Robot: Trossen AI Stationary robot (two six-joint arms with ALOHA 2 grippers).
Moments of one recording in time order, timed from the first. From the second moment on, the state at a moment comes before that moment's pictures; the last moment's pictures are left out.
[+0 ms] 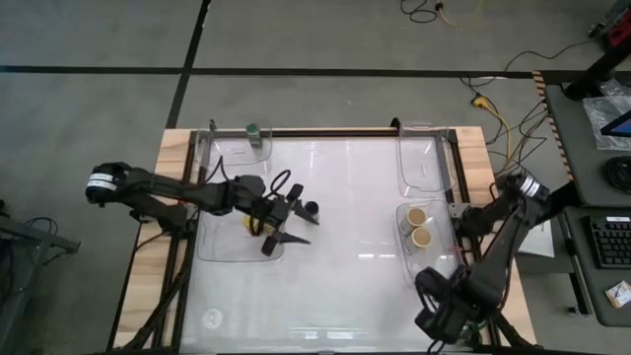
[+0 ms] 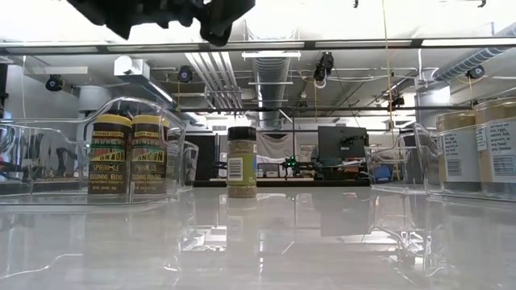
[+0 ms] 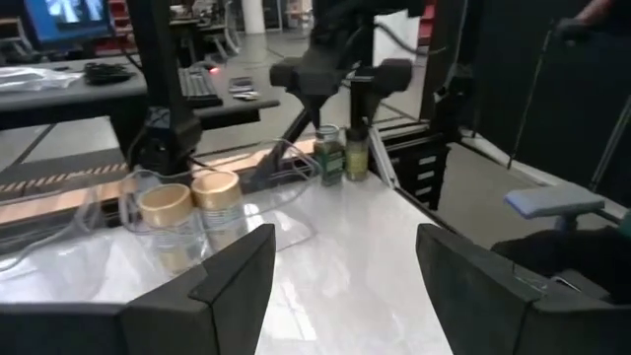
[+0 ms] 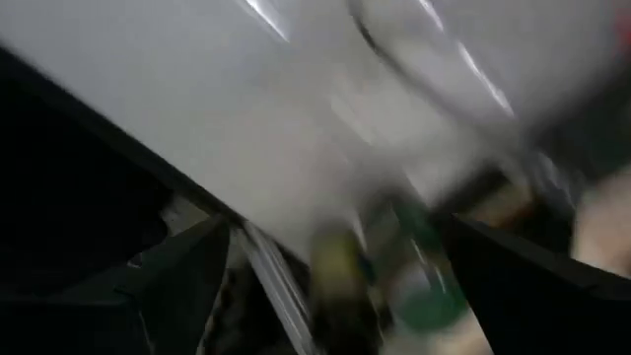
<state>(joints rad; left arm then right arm) -0.03 1.34 0.77 0.43 0.37 0.10 0.91 1.63 1.44 -1.32 -0.13 1.73</state>
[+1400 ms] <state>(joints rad) -0.14 1.34 0.58 0.72 0.38 0.09 0.90 1.89 1.34 -1.49 -0.63 1.11</state>
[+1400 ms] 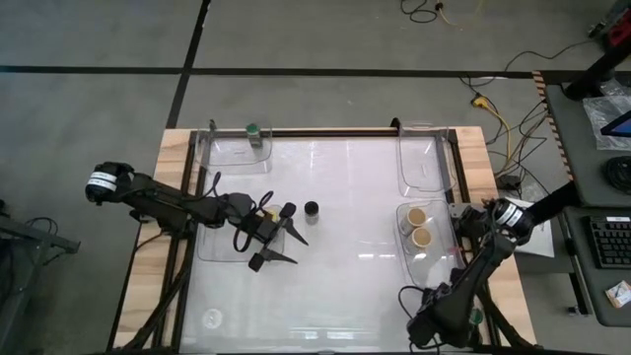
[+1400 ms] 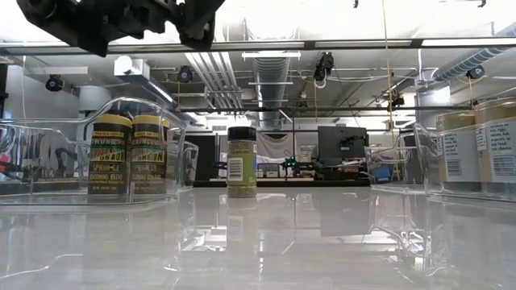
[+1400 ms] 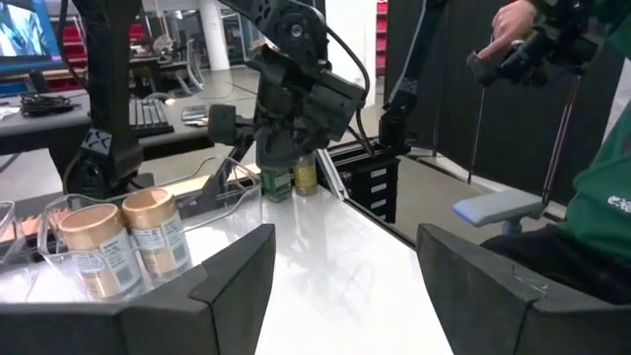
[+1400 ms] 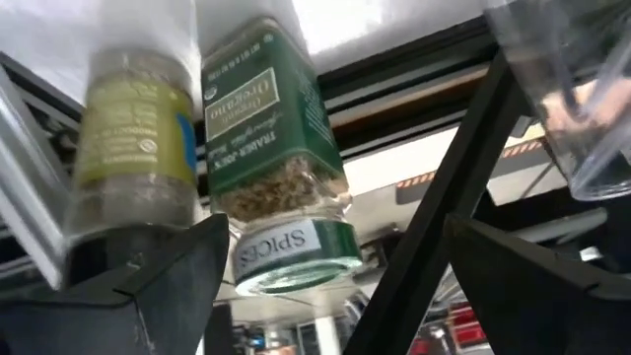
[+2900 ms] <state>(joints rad) -0.14 1.34 0.56 0.71 0.38 0.08 0.93 1.88 1.30 -1.38 -0.71 1.12</state>
